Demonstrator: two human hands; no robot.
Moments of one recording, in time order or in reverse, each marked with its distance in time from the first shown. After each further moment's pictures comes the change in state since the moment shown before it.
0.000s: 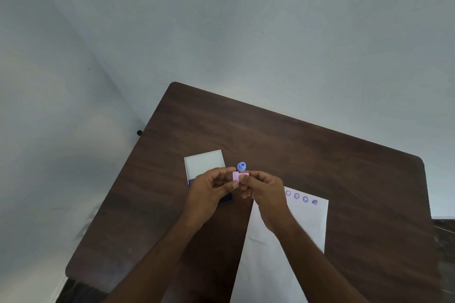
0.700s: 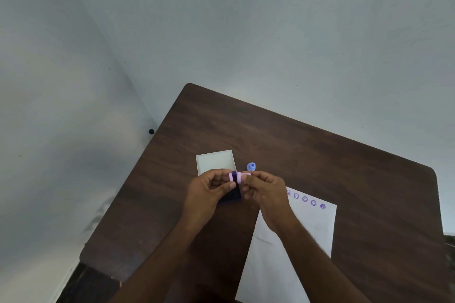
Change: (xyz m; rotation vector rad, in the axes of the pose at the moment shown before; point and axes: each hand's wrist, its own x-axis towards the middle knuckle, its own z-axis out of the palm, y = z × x) left_hand -0.019 -0.009 -0.021 -0.105 0.105 0.021; right_hand -0.017 -0.014 0.012 0.081 -0.083 -0.001
